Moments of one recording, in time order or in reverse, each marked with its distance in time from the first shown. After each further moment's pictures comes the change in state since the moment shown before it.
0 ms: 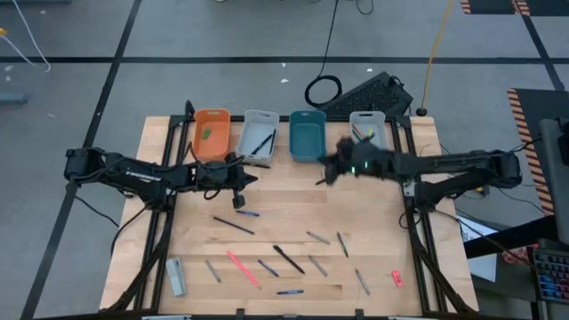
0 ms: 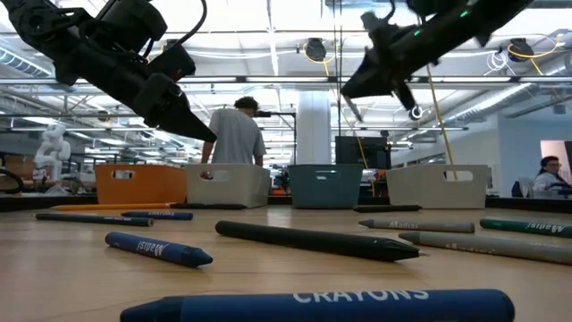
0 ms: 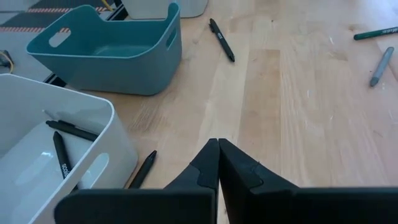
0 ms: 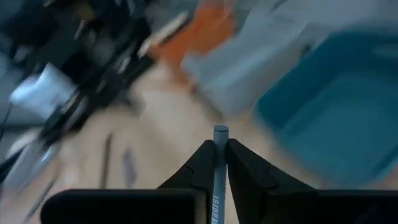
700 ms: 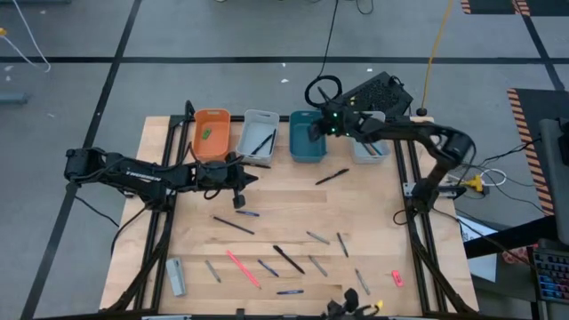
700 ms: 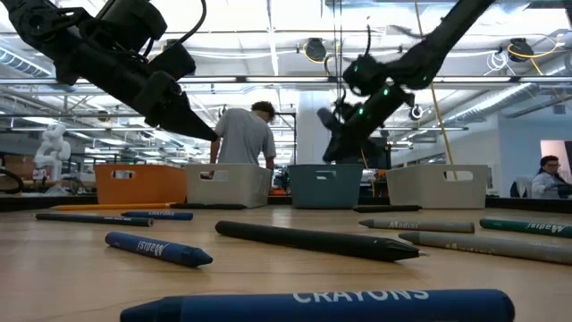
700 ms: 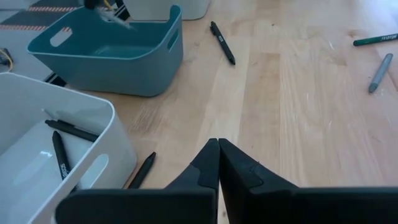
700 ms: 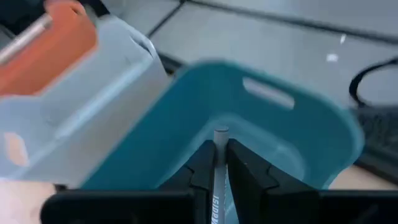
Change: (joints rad) left arm 0.002 0.000 0.000 0.008 0.000 -0.017; right arm -0.477 0.535 0.280 0.057 -0.225 -0.174
